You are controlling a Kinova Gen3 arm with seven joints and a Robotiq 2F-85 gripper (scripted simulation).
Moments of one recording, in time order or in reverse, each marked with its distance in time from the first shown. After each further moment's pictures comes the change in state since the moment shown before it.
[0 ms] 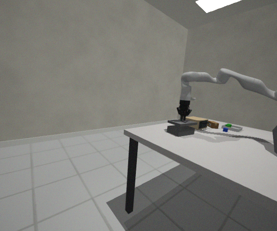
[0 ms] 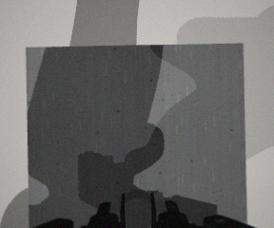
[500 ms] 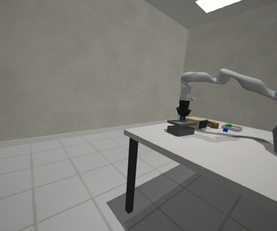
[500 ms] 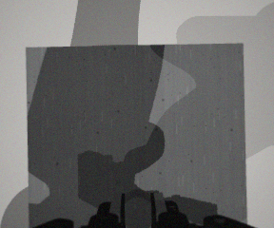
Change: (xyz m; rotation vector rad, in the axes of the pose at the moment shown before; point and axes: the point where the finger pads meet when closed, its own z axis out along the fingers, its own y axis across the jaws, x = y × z) arm -0.002 -0.002 0.001 0.001 -0.004 0.006
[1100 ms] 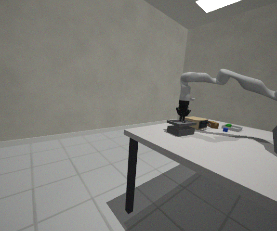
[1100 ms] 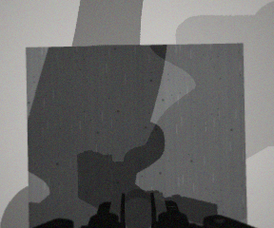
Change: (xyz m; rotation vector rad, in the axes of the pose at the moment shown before) arm -0.002 -0.002 0.001 0.000 -0.002 0.002
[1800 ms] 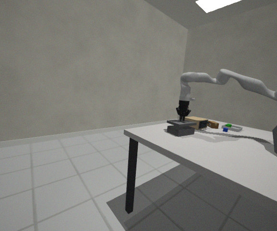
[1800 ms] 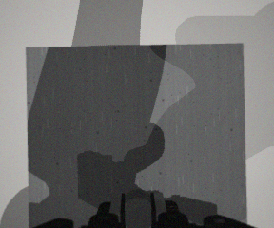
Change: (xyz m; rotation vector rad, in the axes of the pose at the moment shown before) arm 0.000 0.001 0.001 -0.001 0.001 -0.001
